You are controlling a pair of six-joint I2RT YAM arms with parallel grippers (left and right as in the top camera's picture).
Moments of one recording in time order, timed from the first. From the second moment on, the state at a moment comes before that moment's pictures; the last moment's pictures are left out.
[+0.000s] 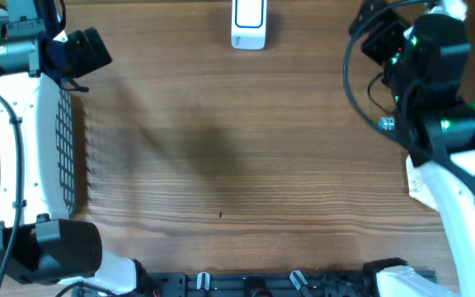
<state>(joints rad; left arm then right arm) 0.15 1.71 1.81 -1.10 -0.11 -0.28 0.17 1.29 1.35 -0.33 0.21 0.65</state>
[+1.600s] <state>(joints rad) 0.14 0.49 0.81 0.00 0.01 -0.04 -0.06 0.08 1.15 -0.36 0.29 -0.16</state>
